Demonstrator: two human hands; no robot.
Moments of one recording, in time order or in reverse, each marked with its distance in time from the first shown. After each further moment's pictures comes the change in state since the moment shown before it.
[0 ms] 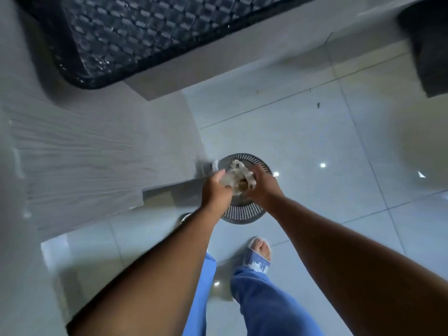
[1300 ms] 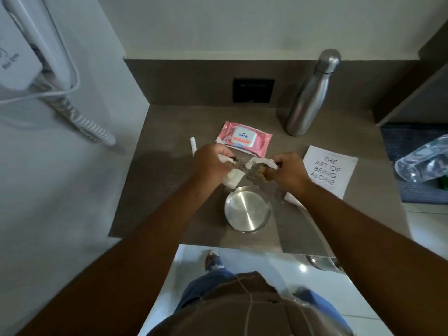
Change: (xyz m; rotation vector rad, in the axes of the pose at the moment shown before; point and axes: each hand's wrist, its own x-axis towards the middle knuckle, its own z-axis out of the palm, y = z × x) left_hand -0.307 -0.056 -0.699 -0.081 0.502 0.439; right_hand -0.371 -0.573 0.128 -0.067 0.112 -0.623
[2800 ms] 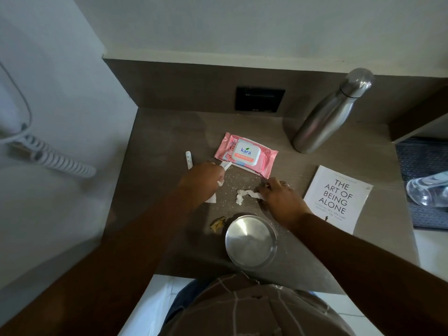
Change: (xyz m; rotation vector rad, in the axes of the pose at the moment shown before) left_hand 0.102 -0.054 0.012 0.675 -0.504 0.160; right_hand 0.042 0.021 0.034 -0.883 -0.342 -0.305
